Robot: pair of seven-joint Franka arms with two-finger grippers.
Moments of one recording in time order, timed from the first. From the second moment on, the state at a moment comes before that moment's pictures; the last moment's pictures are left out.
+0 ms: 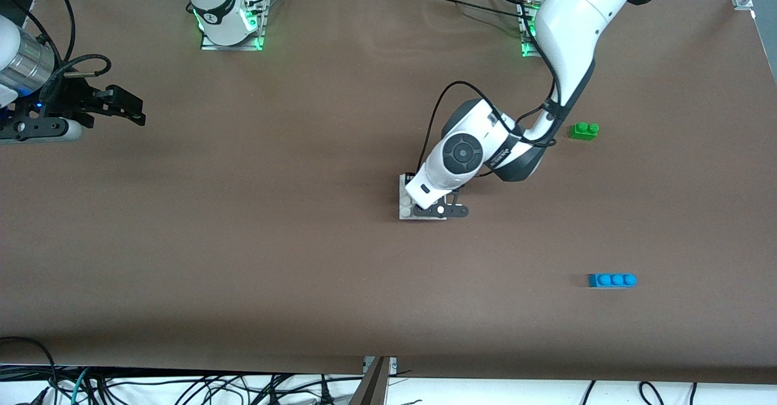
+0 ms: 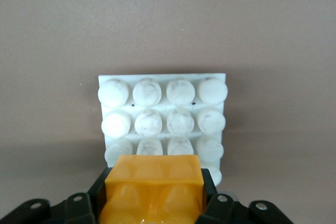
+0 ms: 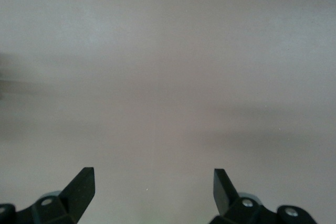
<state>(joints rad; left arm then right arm) -0.32 0.76 -0.37 -1.49 0.12 2.11 -0.68 0.02 0.04 0.06 -1.60 0.02 1.59 0.03</state>
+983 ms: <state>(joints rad) -0.35 0.81 -0.36 -1.50 0.20 2.18 -0.70 0.02 0.05 0.06 -1.60 0.02 1.58 0.03</state>
